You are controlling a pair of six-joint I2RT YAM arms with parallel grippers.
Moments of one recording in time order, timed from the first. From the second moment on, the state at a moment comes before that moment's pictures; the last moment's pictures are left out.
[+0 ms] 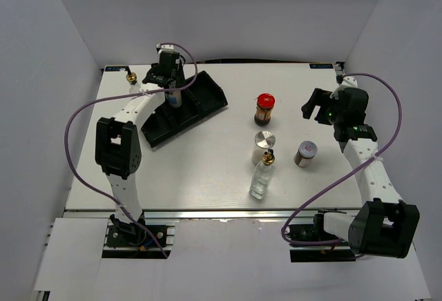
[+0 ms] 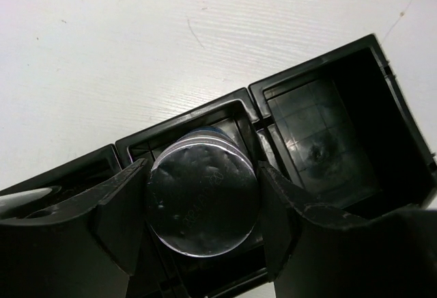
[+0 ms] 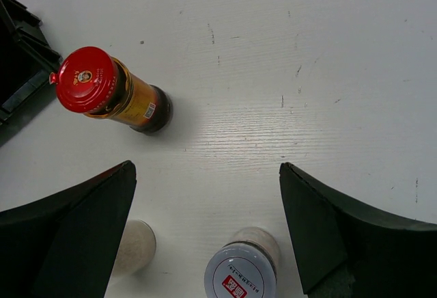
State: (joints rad) left arm -0.29 1.94 1.67 -0.34 -0.40 -0.27; right arm -0.04 1.17 0.93 -0.25 -0.20 0.20
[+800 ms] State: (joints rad) left arm -0.36 1.75 1.62 -0.33 -0.25 -0.22; right arm -0.04 1.19 0.98 -0.32 -0.14 0.19
